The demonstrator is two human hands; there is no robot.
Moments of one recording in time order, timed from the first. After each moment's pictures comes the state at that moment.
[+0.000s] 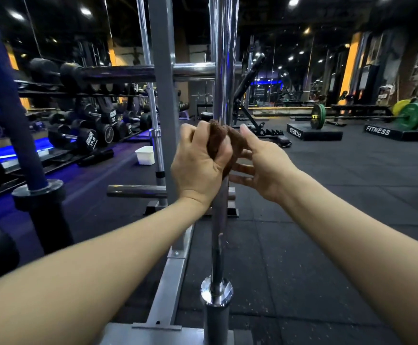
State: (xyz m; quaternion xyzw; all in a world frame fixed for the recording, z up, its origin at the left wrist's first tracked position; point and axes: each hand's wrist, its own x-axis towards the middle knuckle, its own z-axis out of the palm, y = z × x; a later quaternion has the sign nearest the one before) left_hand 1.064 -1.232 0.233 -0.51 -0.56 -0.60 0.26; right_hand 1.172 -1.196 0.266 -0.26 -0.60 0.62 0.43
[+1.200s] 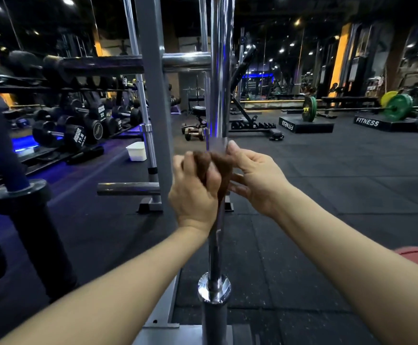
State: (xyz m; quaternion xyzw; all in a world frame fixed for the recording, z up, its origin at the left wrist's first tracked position) left_hand 1.071 -1.225 0.187 -0.48 -0.58 -0.61 0.26; right_hand 1.166 -1.195 0.233 -0.24 -0.59 0.62 0.45
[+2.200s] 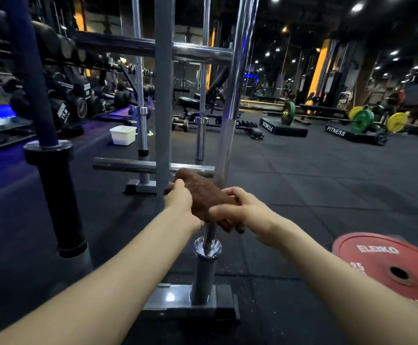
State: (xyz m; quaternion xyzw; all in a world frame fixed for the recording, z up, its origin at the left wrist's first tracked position) left_hand 1.055 -1.300 0.165 -0.04 -0.48 -0.70 -0.53; right_hand 1.198 -1.281 0.171 -0.39 -0.73 0.50 0.26
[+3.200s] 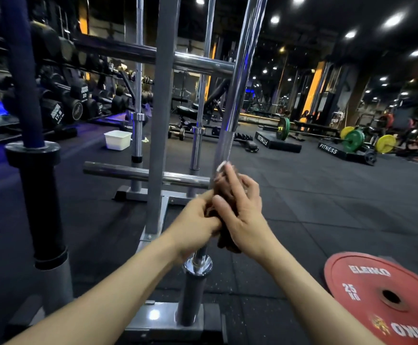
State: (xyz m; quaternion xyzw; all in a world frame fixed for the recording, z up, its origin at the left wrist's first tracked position) left_hand 1.081 -1.325 0.158 -0.53 -0.40 -0.61 -0.43; right_hand 1.192 -1.277 0.163 -0.30 -0.83 0.23 0.41
